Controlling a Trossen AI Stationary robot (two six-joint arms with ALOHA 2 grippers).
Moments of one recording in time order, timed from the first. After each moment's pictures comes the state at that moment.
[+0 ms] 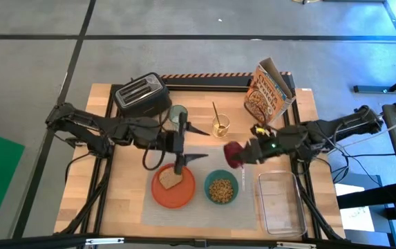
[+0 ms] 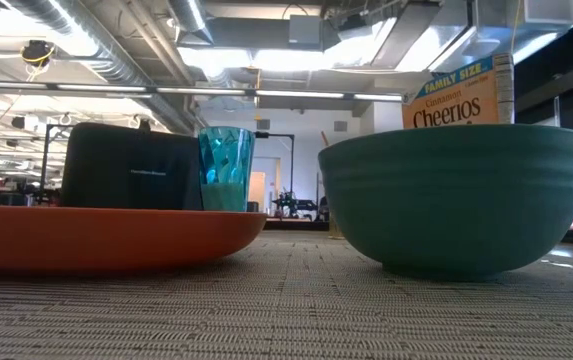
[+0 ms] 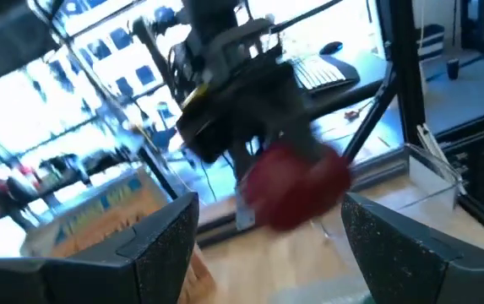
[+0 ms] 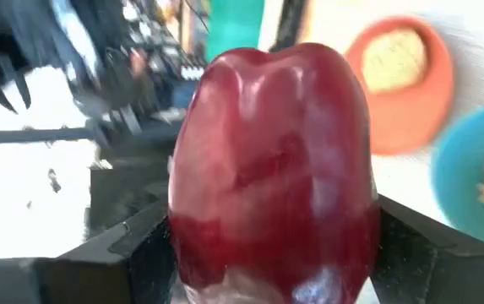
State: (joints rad) left arm -0.25 1.44 1.42 -0.10 -0.28 0.38; right arm 0.33 1.10 1.12 -0.34 0.07 1.58
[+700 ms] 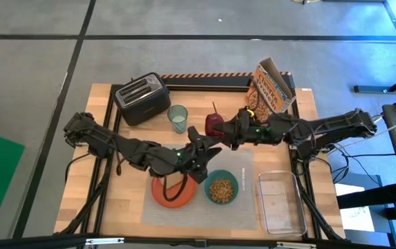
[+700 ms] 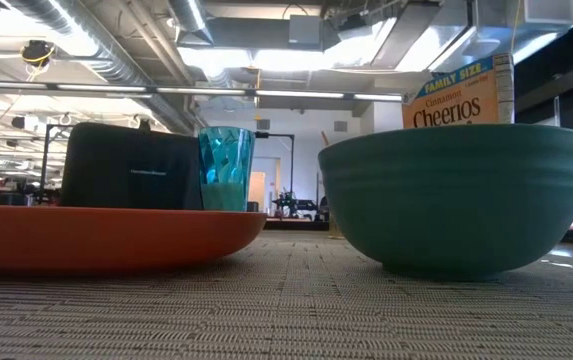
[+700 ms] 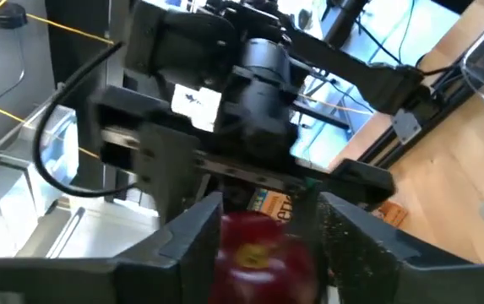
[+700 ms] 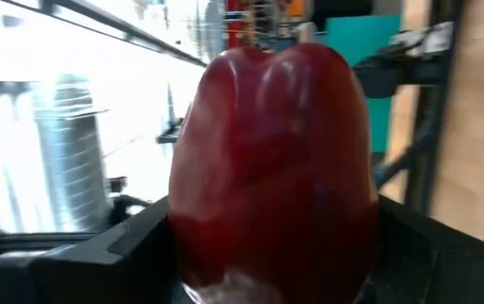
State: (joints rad) left arm -0.40 1.72 1.67 -0.05 -0.86 1.12; right arm 0.19 1.25 1.12 0.19 0.22 1.62
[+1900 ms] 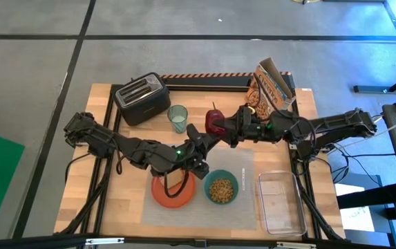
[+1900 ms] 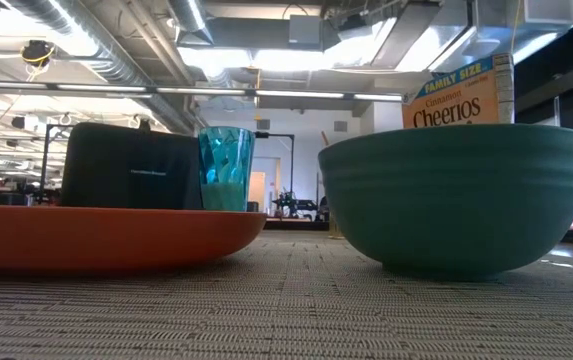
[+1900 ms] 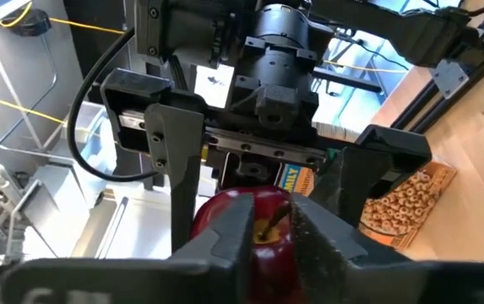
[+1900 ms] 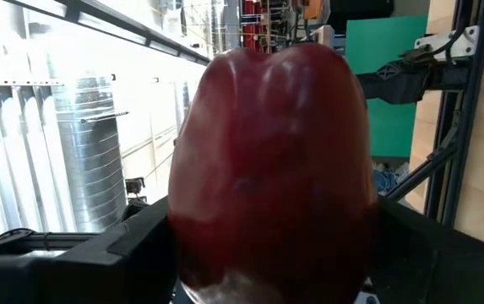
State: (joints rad) left arm -0.38 1.72 1.67 0.01 -0.95 1.30; right arm 0.19 1.25 1.12 0.24 0.20 1.62
